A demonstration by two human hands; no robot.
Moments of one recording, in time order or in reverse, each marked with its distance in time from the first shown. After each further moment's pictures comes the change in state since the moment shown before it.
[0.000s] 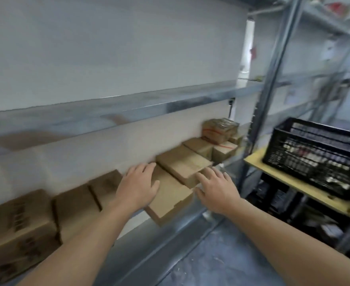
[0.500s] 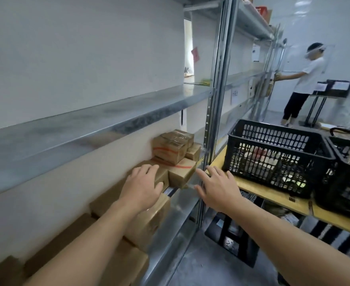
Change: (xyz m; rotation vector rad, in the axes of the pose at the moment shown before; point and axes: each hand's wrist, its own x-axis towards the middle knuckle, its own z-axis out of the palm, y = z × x) left_hand 0.248 0.110 0.102 -0.104 -0.092 0.275; right_hand 0.118 0.187 0.014 -0.051 0.037 0.339
